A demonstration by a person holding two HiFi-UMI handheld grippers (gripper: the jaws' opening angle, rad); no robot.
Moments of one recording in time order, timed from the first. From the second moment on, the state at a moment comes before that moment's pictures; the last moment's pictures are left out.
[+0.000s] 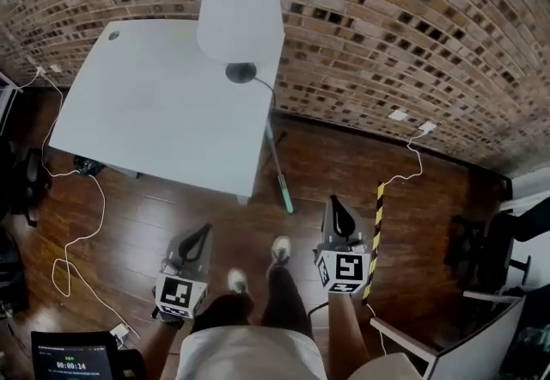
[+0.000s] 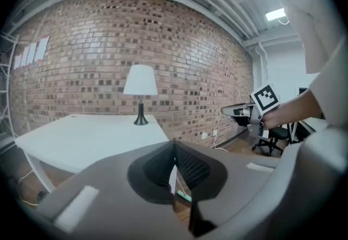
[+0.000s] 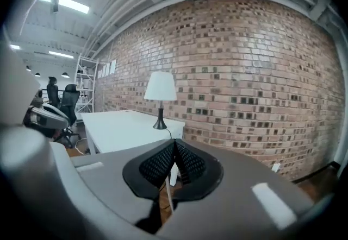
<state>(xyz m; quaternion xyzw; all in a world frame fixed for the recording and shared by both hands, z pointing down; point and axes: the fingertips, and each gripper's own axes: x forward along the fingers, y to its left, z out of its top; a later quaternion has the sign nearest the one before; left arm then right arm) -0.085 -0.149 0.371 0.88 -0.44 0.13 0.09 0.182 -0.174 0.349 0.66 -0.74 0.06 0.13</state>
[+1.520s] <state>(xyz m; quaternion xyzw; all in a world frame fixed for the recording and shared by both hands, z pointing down) -0.070 -0.136 0.219 0.86 -0.50 0.05 0.01 0.209 -0.097 0.218 0.64 -0.76 0.03 0.08</state>
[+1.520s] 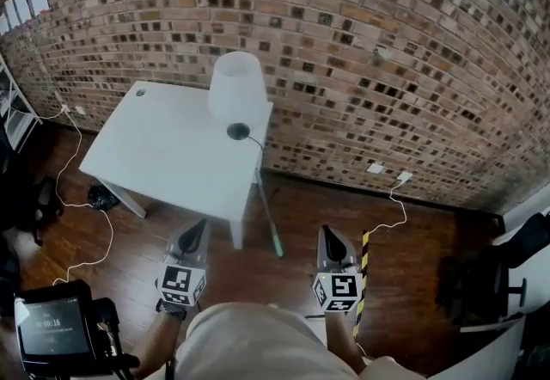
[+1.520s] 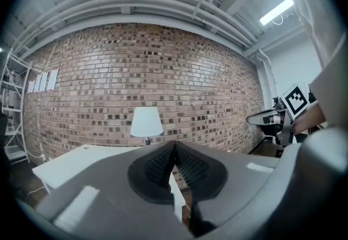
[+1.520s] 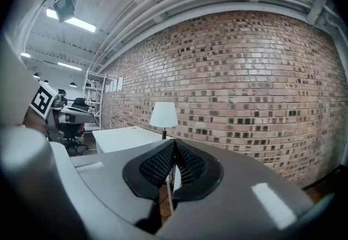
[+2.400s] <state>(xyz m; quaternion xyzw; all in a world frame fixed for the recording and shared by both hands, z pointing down) -0.101 -0.057 0.258 0.89 -0.44 0.07 0.07 0.159 -0.001 0.202 0.62 -0.77 -0.01 0.10</state>
